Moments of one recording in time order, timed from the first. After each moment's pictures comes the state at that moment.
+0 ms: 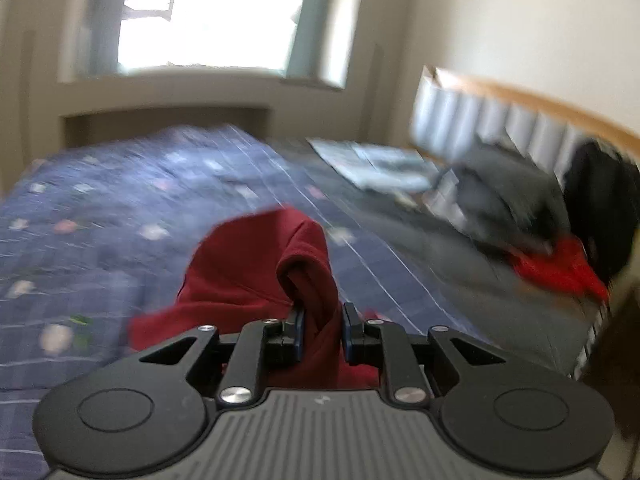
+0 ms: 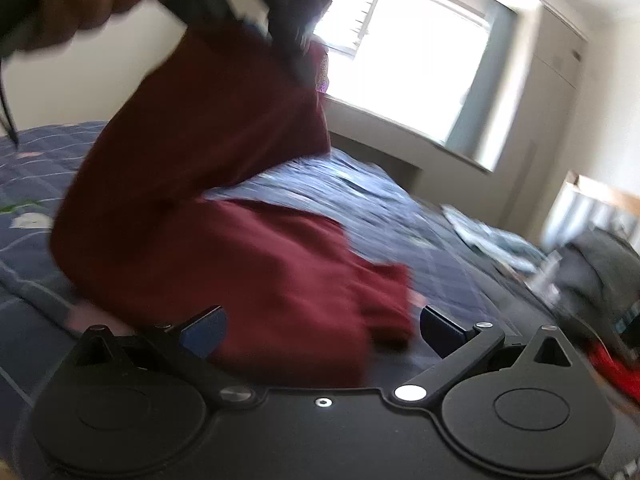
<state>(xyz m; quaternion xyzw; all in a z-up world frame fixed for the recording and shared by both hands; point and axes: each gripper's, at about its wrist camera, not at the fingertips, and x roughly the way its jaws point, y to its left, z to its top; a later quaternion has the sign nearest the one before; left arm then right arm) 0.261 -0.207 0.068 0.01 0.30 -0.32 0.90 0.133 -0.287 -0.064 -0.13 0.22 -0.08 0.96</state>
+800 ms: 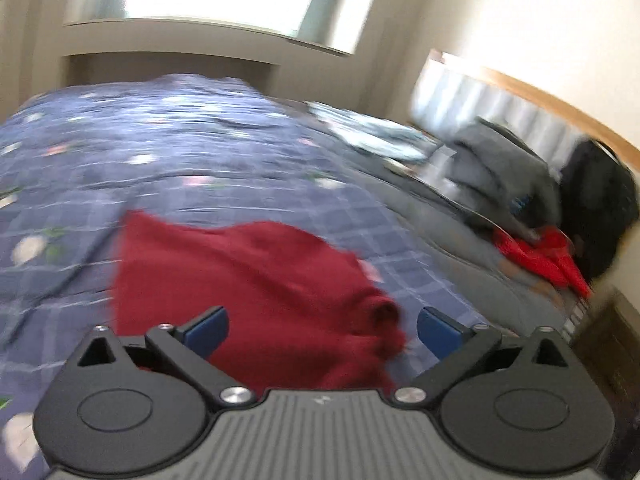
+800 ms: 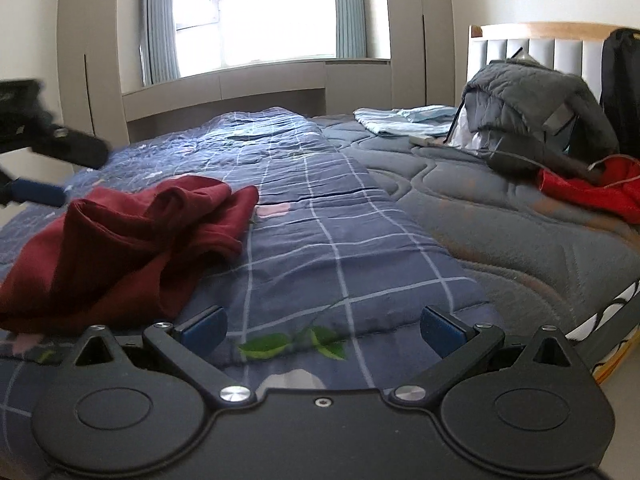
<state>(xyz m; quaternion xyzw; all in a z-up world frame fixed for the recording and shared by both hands) 0.237 -0.172 0.035 -0.06 0.35 -0.29 0.89 0.085 -0.395 -0.066 0.09 0.27 -0.14 0.95</state>
